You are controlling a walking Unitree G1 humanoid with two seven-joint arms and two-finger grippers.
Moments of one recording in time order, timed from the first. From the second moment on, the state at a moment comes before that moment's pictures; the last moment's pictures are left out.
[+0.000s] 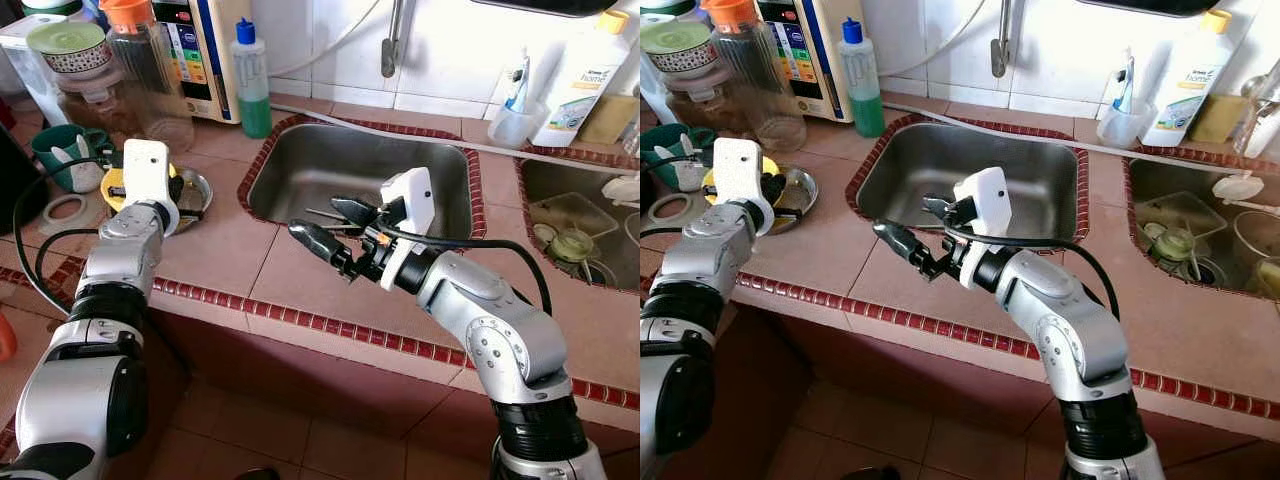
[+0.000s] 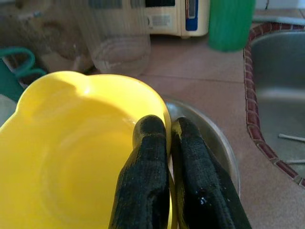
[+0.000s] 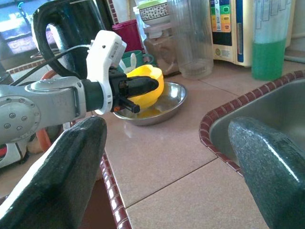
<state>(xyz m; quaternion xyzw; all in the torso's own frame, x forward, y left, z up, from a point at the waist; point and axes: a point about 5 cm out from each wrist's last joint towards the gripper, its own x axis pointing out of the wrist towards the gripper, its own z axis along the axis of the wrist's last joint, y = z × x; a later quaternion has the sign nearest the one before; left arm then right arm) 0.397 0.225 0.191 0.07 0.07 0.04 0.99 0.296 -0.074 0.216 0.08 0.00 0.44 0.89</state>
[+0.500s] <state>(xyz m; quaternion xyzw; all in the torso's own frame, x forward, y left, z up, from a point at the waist) 0.383 0.161 0.224 0.21 -0.14 -0.06 0.97 0.340 -0.108 0.228 0.14 -0.03 0.27 0.95</state>
